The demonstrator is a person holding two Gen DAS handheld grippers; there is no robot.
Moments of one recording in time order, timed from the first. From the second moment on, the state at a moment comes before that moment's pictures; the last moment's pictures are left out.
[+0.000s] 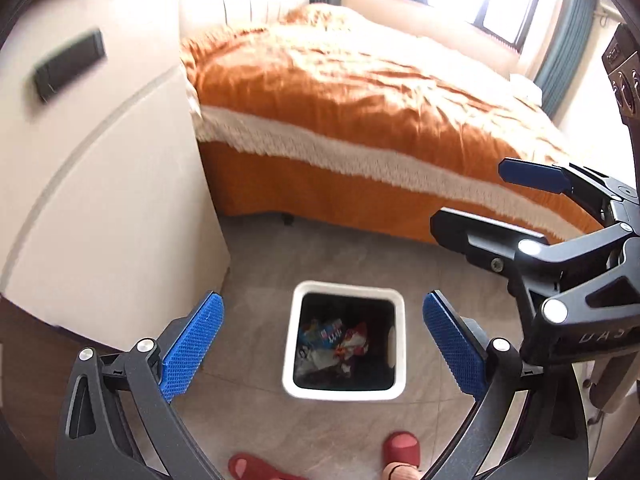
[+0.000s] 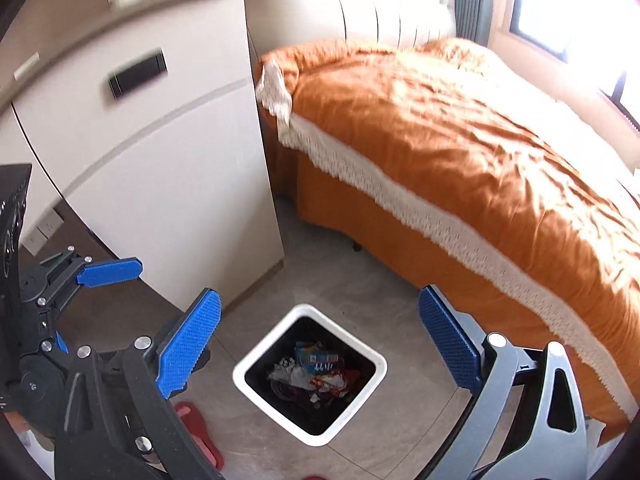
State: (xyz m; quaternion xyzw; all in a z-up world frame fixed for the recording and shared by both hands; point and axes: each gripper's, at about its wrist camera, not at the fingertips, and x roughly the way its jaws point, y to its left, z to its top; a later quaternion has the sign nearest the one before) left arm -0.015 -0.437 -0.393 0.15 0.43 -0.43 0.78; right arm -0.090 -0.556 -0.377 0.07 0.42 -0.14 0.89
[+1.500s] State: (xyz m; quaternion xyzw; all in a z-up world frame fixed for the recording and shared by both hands) left arm 0.106 -0.072 -0.068 0.01 0.25 -0.09 0.96; right arm 0.119 -0.245 -0.040 -0.01 0.18 0.15 0.97
